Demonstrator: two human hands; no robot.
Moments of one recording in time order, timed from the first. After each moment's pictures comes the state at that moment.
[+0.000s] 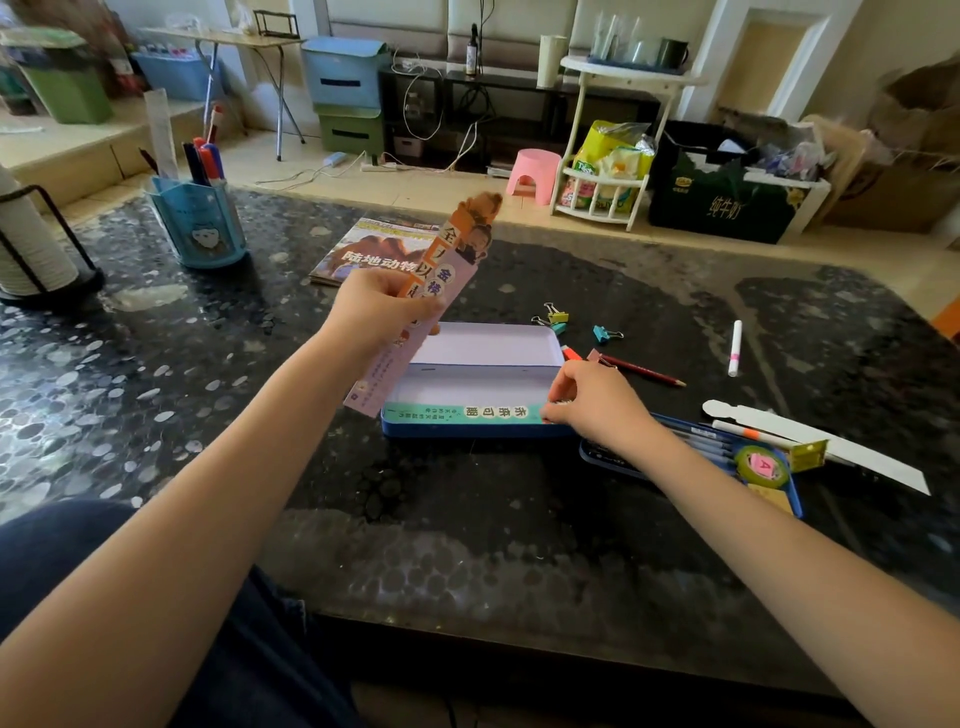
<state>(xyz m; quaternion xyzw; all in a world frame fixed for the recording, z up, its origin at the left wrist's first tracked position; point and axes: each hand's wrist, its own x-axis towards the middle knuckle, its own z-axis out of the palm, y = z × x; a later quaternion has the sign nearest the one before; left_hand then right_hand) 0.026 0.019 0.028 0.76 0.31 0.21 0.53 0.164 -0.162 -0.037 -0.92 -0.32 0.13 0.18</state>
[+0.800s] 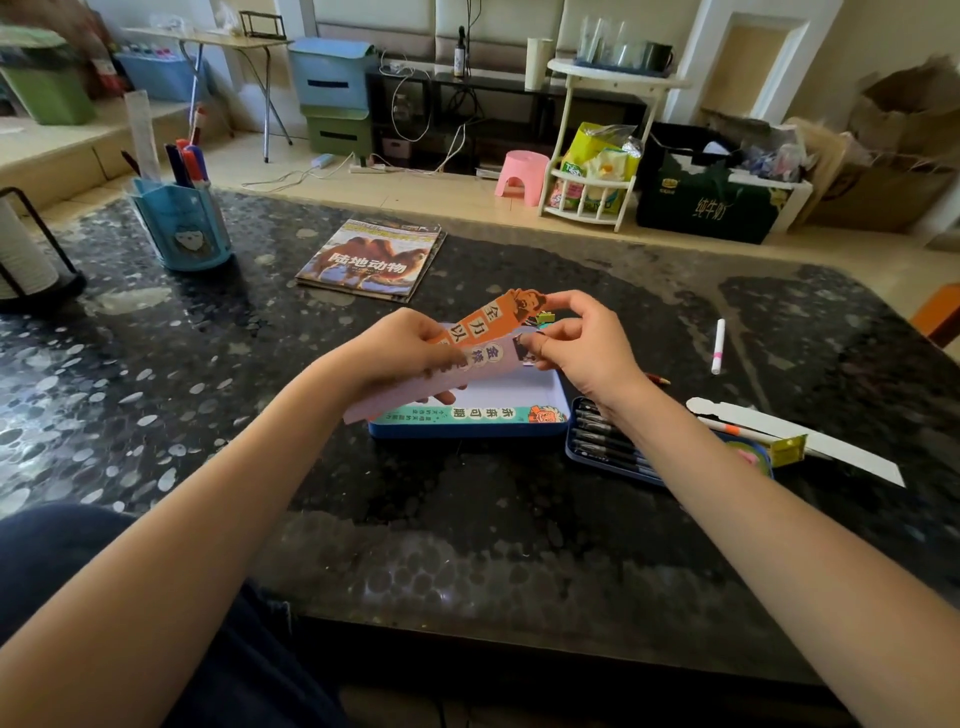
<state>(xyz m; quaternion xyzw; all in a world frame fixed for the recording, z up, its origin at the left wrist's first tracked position) 0.035 0.003 0.017 0.86 0.23 0.00 0.46 0.161 -0.156 0.000 -0.76 -0.31 0.13 0.55</state>
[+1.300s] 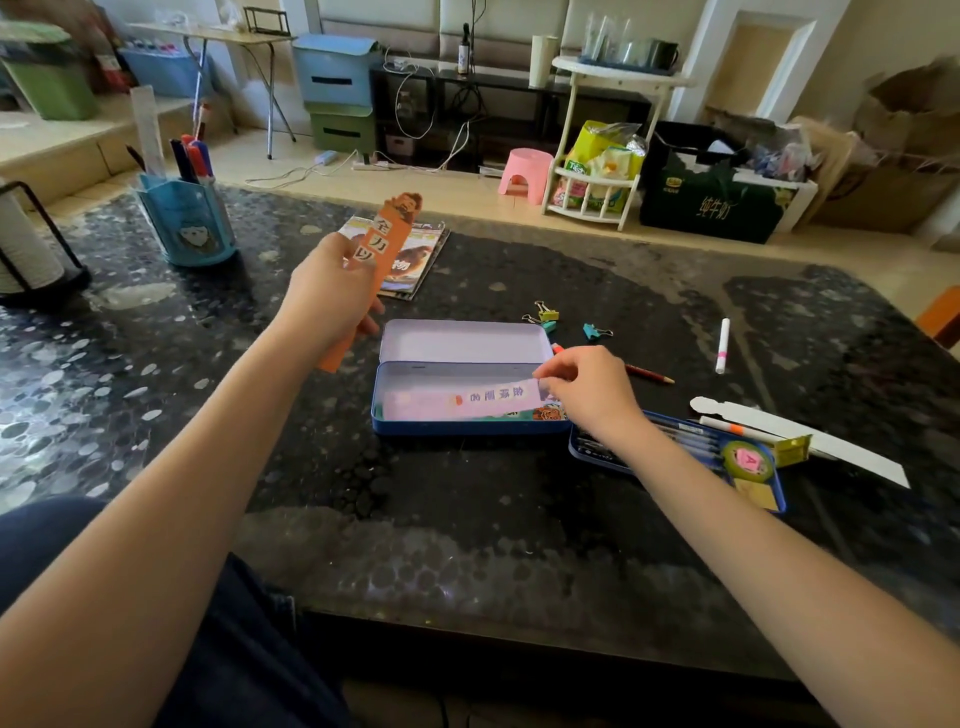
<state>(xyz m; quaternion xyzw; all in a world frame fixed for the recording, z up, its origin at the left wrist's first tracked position) 0.023 0.034 0.039 0.77 0.38 0.25 0.44 0.159 -0.161 -0.033 -0.89 -0.29 0.07 0.34</state>
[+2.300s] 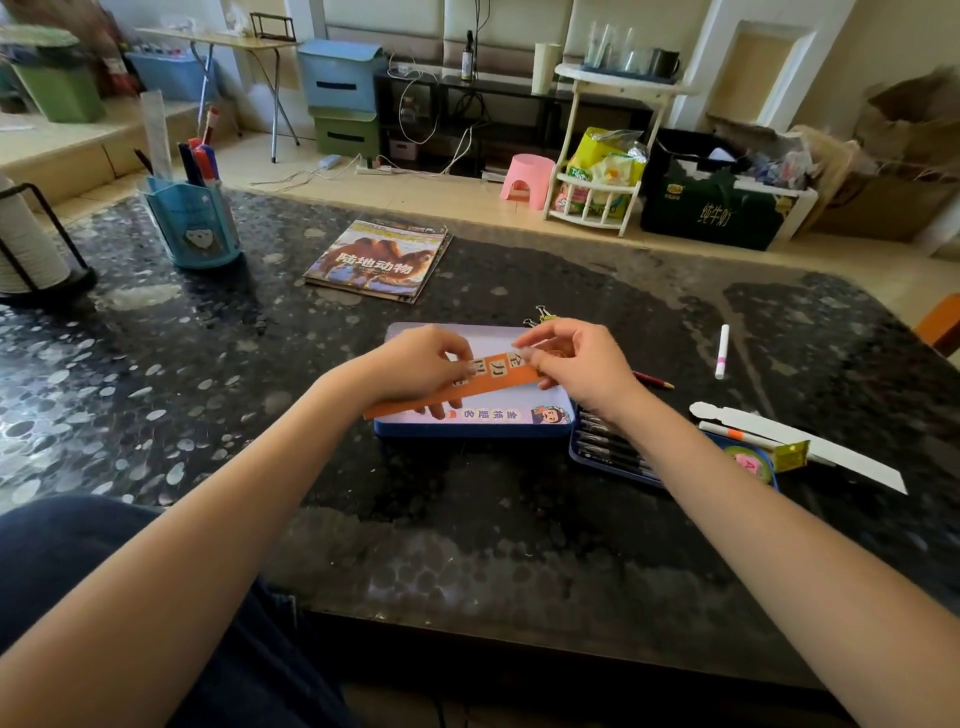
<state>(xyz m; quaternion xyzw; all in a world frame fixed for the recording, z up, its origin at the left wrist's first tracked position) 0.038 -0.003 0.007 0.90 0.19 -0.05 0.38 0.157 -0.156 -0.009 -0.77 -0.35 0.16 0.52</state>
